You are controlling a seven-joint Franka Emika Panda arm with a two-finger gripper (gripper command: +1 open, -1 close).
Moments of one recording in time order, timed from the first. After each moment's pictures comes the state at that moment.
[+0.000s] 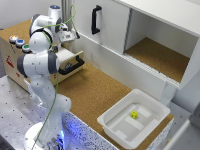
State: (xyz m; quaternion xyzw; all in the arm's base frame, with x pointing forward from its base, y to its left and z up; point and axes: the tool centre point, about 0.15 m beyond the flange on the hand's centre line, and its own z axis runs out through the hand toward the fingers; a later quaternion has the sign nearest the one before) arm 0.327 0.324 0.370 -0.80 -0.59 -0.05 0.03
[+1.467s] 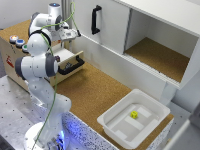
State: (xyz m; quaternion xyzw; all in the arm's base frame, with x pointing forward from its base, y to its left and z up) arm 0.324 0.249 0.464 -0.91 -0.41 -0.03 0.00
